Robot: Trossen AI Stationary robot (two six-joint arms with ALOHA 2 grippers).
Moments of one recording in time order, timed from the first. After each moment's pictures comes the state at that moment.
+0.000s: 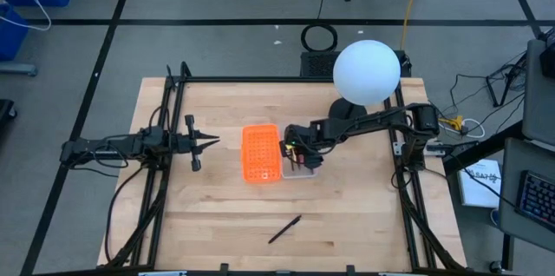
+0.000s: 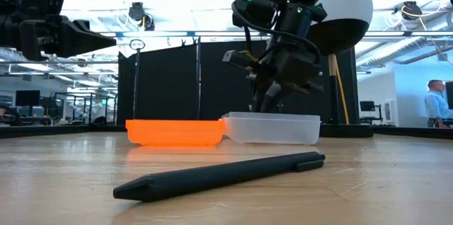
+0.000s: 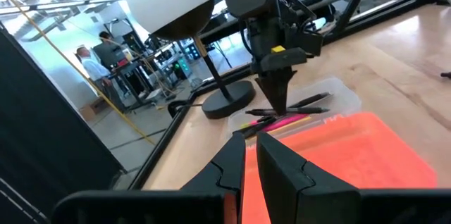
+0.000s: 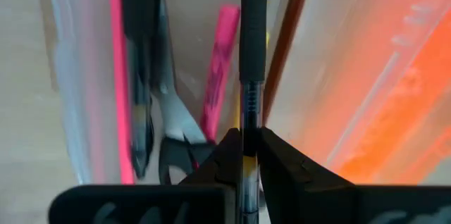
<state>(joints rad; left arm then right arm) 0.03 0.09 0.01 0.05 -0.11 0.44 -0.07 1.84 1.19 -0.50 0.13 -1.92</state>
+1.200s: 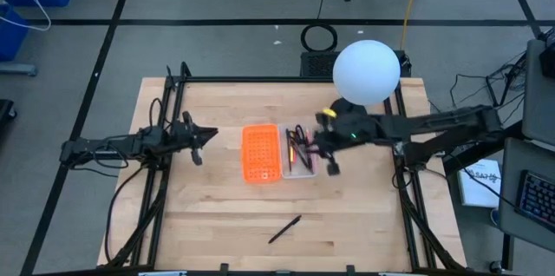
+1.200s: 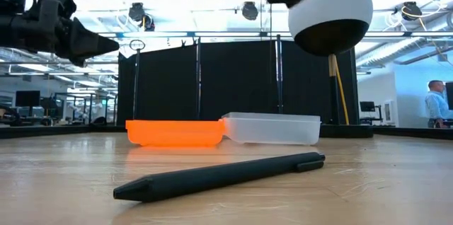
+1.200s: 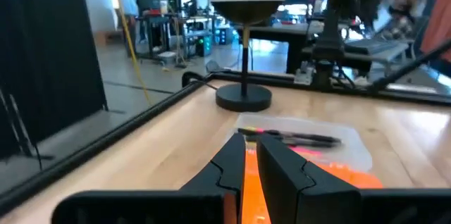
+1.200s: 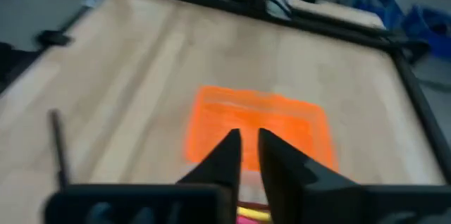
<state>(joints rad) 0.03 0.09 0.01 0.06 -0.27 -0.03 0.02 1.25 0.97 -0.23 -0.05 -0.21</state>
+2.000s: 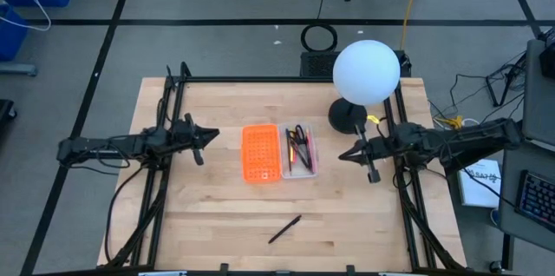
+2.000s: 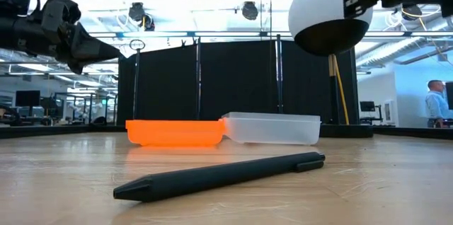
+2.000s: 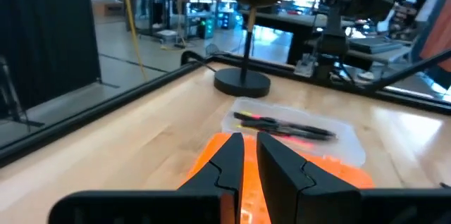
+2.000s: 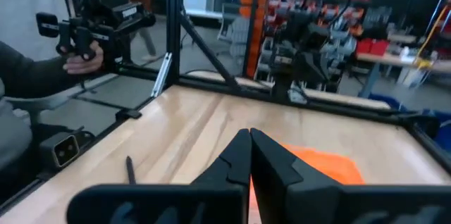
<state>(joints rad) 0.03 0.14 0.01 0.05 -0.28 -0.16 0.09 0.58 0.31 0.24 -0.13 -0.09</state>
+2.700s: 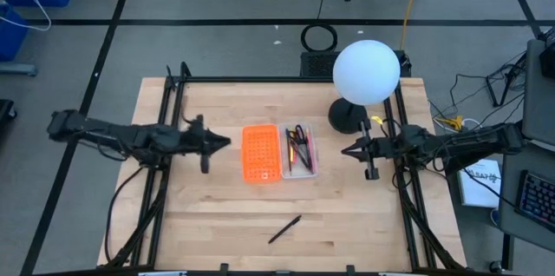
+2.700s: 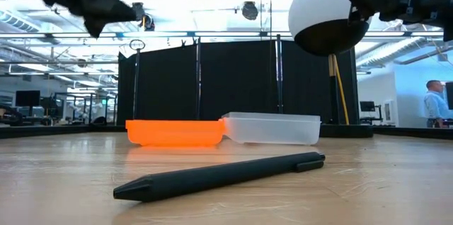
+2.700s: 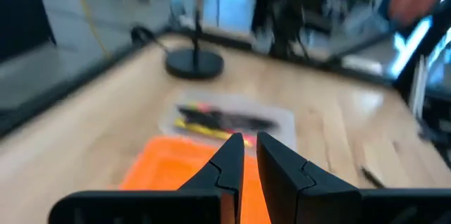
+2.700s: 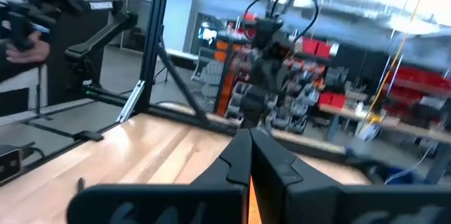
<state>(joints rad) -0.15 0.64 0.41 -0.03 -0.32 -0.26 0.02 0.54 0.10 0.60 -0.13 -0.20</state>
